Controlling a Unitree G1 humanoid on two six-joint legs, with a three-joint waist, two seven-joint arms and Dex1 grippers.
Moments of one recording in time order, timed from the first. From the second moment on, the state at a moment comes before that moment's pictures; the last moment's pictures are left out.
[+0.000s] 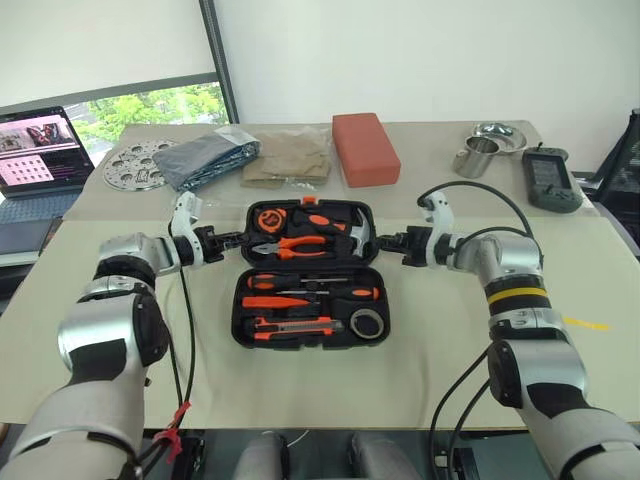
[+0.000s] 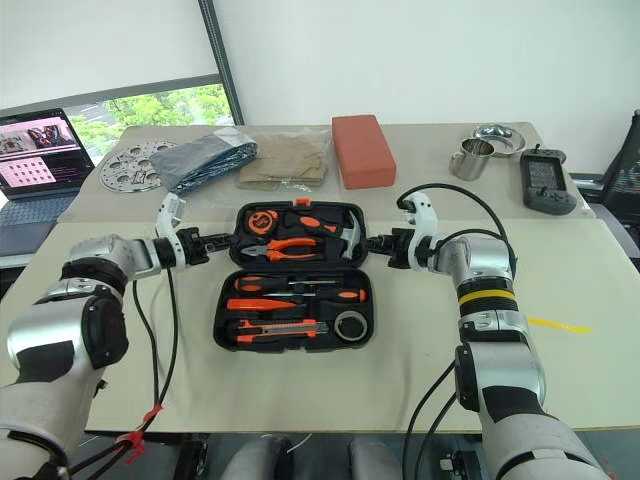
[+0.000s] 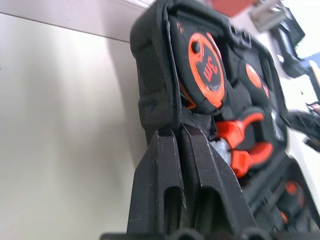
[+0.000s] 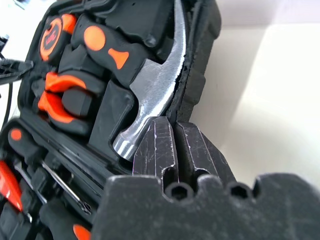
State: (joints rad) left arm -1.11 0.57 0.26 1.33 -0.18 0.65 -1.10; right arm -0.92 -0.40 -0.09 0.69 0.33 0.80 0.80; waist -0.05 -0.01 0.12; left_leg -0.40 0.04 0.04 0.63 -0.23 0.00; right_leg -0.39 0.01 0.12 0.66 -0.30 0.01
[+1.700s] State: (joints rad) left arm -0.77 0.70 -0.14 1.11 0.31 -1.16 -0.76; right arm -0.71 -0.58 0.03 1.11 -0.10 -1.03 0.88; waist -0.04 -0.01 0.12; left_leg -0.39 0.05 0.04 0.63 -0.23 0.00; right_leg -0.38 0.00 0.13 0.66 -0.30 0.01
